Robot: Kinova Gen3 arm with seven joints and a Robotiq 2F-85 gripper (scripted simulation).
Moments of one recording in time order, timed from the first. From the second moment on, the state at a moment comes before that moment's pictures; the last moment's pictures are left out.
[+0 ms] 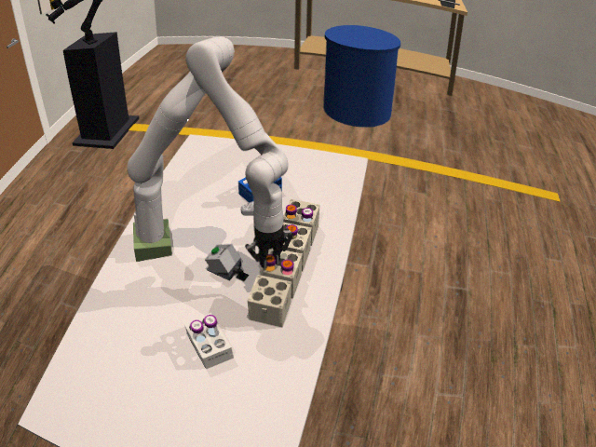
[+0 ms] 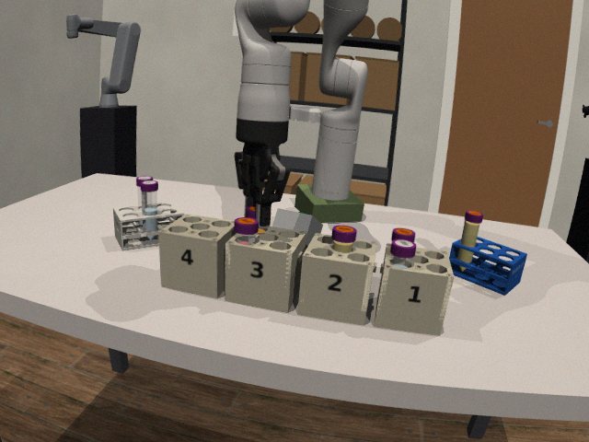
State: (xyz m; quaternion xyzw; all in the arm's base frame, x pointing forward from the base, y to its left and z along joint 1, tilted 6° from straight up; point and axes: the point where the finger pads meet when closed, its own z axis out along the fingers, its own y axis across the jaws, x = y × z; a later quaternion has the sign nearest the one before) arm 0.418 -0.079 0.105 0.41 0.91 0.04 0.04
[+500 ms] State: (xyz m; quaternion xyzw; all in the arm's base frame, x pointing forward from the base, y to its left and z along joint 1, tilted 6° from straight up) arm 0.418 -0.079 0.100 0.41 0.91 0.04 0.04
